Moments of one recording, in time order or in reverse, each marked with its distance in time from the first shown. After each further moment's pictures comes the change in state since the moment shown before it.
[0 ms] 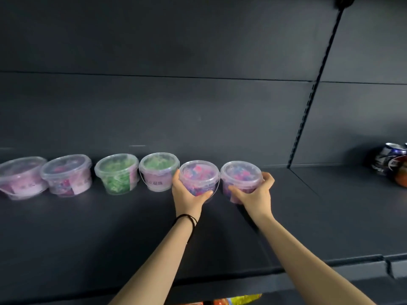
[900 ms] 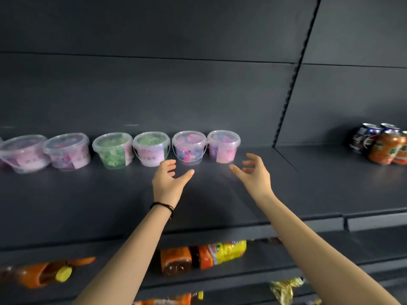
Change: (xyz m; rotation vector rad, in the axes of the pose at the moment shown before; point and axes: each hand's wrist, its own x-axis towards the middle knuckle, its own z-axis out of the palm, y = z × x) left_hand -0.044 0.032 -0.037 0.157 -0.024 -0.098; right_hand -0.027 -0.018 -0.047 -0.141 -0.070 0.003
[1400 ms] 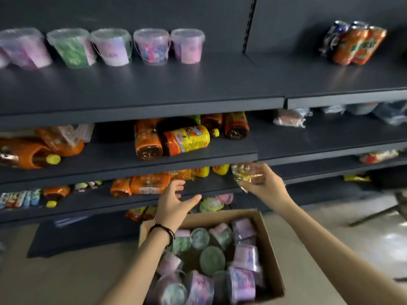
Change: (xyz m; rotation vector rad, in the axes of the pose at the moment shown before) left_hand -0.336 -0.096 0.000 0.231 -0.356 -0.254; right_hand -0.271 0.135 -0.172 -0.246 -0.269 0.208
